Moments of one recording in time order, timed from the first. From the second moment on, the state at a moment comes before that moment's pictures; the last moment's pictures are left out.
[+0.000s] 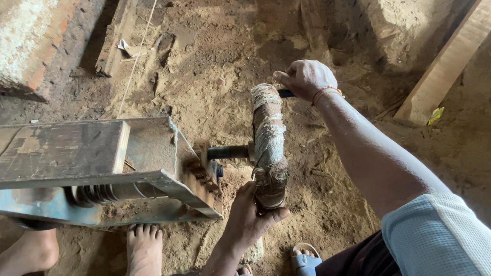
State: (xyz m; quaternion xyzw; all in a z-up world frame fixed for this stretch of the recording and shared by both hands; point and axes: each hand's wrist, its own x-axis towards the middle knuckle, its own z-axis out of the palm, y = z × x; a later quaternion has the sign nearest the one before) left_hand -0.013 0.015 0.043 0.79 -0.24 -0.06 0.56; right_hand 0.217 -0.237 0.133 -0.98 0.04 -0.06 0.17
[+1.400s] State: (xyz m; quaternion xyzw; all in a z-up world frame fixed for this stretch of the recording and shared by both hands) left_hand -0.005 0.004 0.004 0.65 -0.13 -0.21 0.72; right_hand 0.195 -0.242 0.080 -0.99 0.05 0.01 0.09
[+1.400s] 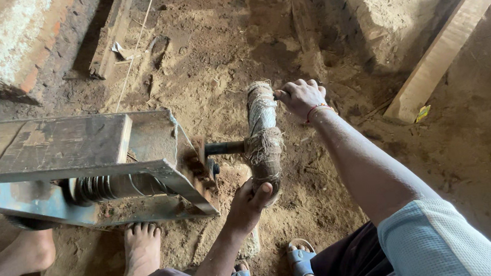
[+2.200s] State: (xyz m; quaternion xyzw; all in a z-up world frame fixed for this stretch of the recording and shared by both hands) left_hand -0.011 0.002 0.002 0.59 -0.15 -0.18 0.77; right_hand 0.204 -0.250 0.062 -0.99 0.04 0.06 0.11
